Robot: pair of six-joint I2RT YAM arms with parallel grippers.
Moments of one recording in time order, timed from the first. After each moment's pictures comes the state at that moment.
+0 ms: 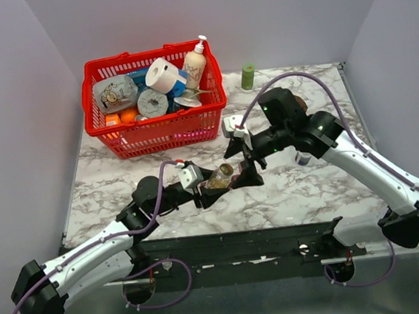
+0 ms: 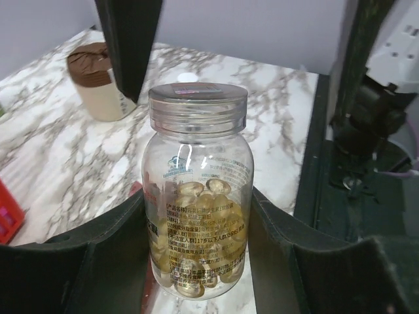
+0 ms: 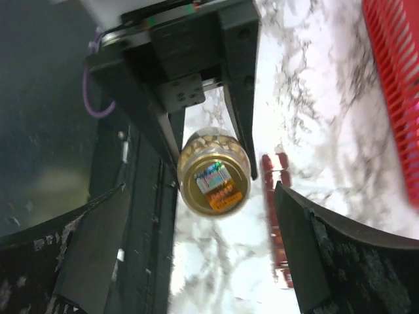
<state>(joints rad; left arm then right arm) -0.86 0.81 0.41 0.44 0.35 -0.03 0.77 1.33 1.44 -0.81 -0.76 -0.43</state>
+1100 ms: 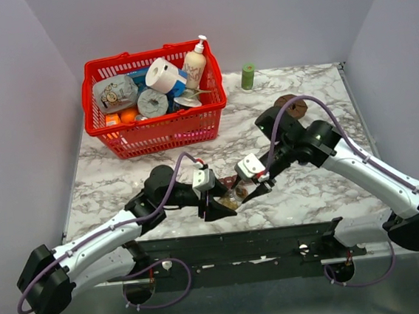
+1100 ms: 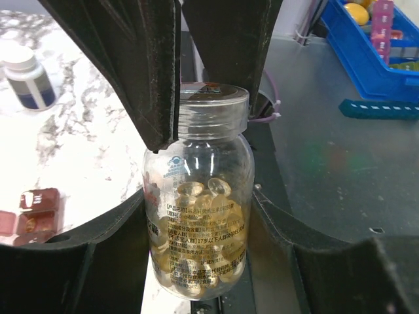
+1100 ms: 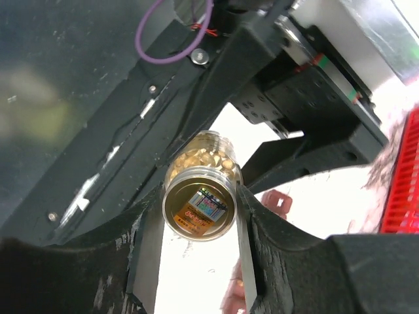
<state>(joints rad) -0.85 0.95 0.50 0.37 0.84 -0.12 0.82 1.29 1.38 -1.09 -0.97 -1.18</state>
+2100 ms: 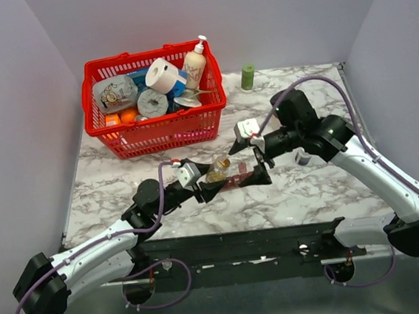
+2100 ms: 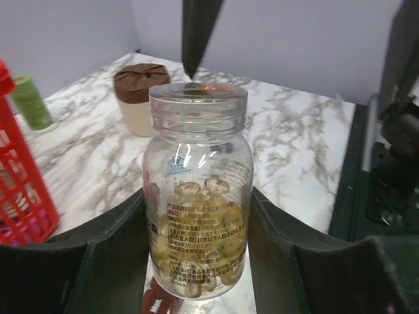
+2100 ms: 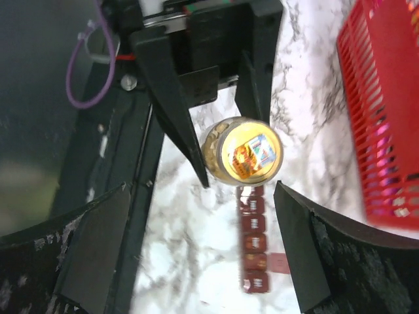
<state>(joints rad) -0.86 0.85 0.35 0.64 0.22 -0.03 0.70 1.25 1.36 -0.76 -0.86 -0.59</state>
